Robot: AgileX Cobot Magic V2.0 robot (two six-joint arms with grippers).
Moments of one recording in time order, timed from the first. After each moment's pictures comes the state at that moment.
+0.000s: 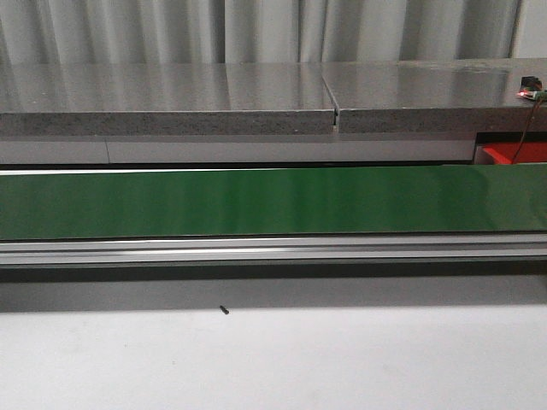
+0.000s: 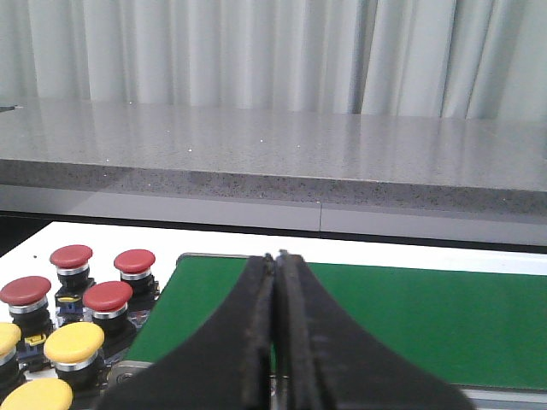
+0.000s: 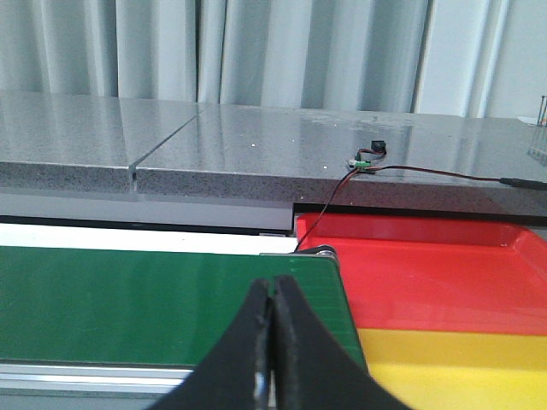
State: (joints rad) left arm 0.04 -0.01 0.00 -0.09 0.04 0.00; right arm -0.05 -0.01 0.03 -0.01 -0.02 0.02
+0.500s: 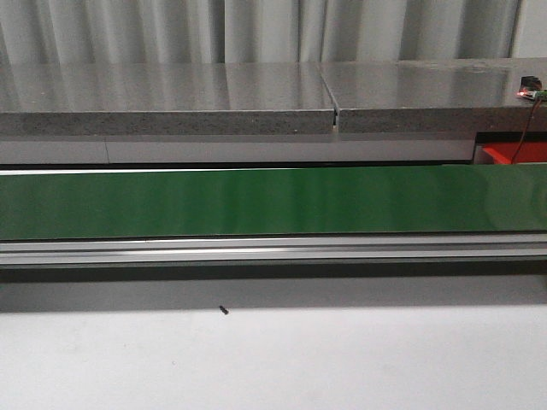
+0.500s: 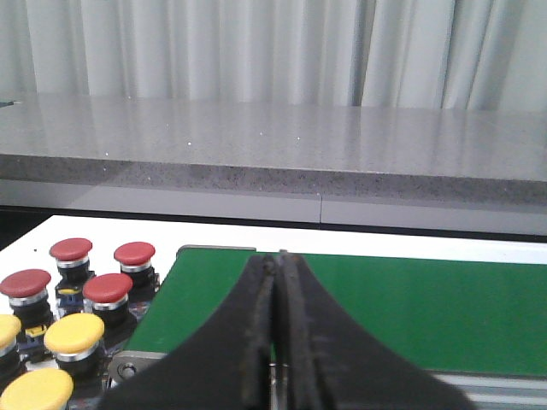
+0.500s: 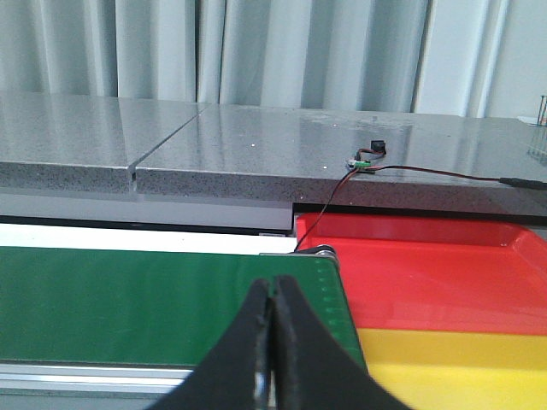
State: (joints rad) left arm 0.04 -0.01 -0.01 -0.08 0.08 0.00; right arm -0.05 -0.01 0.03 -0.01 -0.02 0.02
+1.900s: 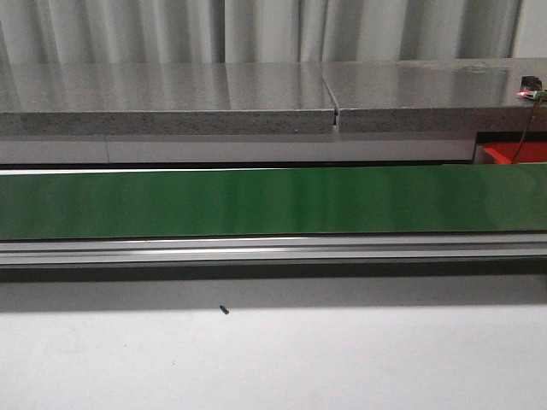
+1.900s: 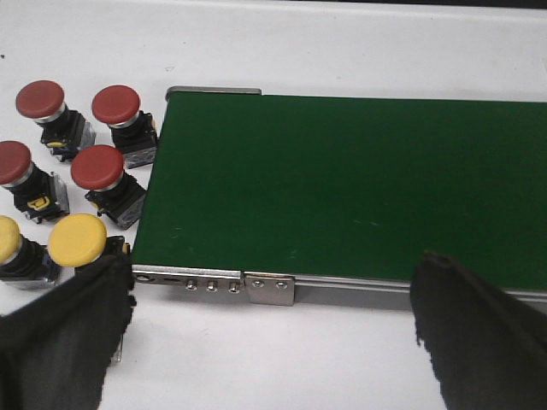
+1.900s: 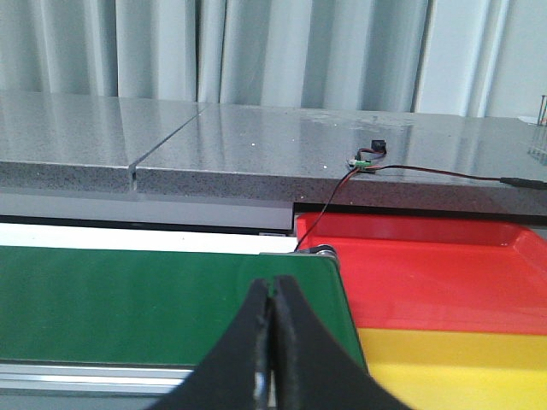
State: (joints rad) left arm 0.07 0.84 -0.72 0.02 0.65 -0.08; right arm -0.05 -0.01 0.03 -0.01 -0.02 0.02
